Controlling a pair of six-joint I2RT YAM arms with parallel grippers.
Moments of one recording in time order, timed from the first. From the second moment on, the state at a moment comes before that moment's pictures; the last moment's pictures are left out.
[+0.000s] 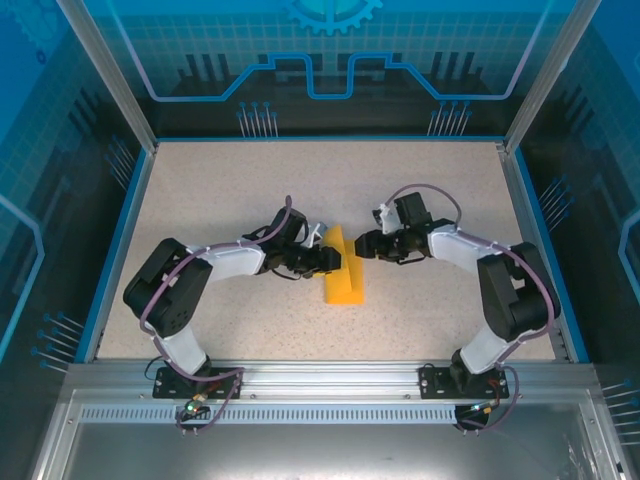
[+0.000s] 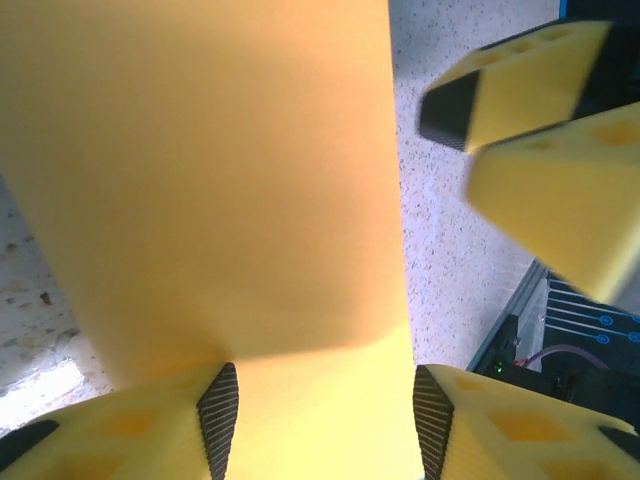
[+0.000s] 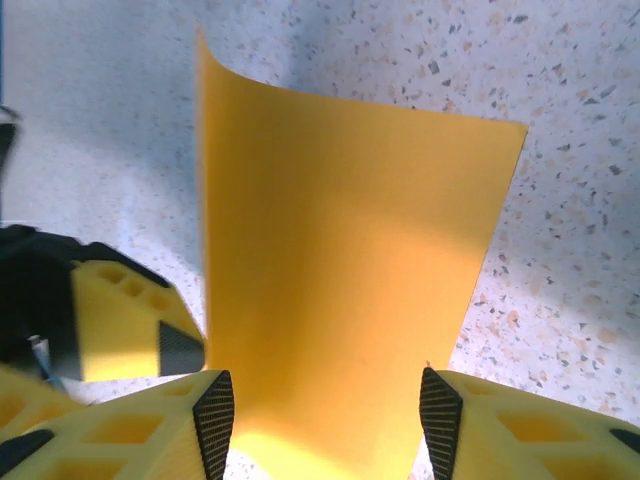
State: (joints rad) left arm -0.55 1.73 0.89 -0.03 0.66 -0.74; right arm 0.32 1.63 0.90 -0.30 -0.60 0.38
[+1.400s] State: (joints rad) left arm -0.55 1.64 0.93 -0.20 0.45 -0.73; right arm 0.37 1.72 0.92 -0.36 -0.57 0.42
